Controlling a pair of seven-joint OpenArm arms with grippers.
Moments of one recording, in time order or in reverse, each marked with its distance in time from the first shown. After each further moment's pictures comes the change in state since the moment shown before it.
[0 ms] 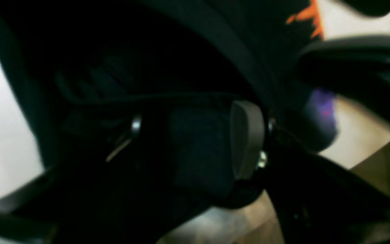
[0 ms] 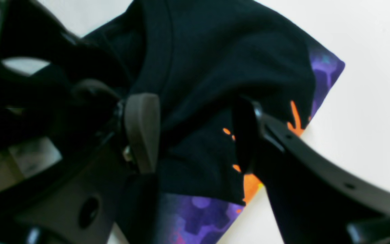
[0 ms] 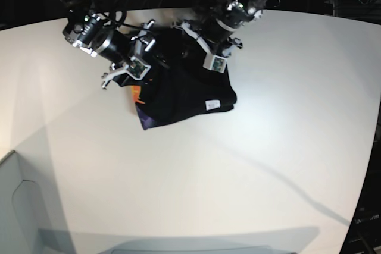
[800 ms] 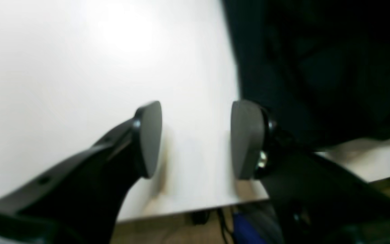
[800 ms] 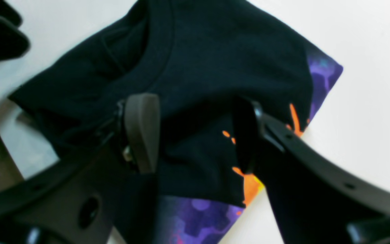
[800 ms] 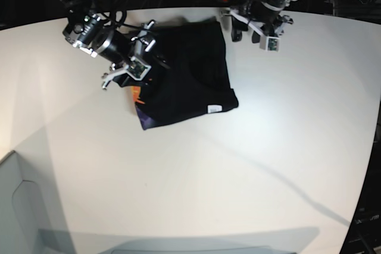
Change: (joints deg) left arm 18.1 -4.3 -21.0 8.8 -0.1 0.2 -0.2; right arm 0.3 0.0 -0.1 0.0 0.0 0.0 -0.1
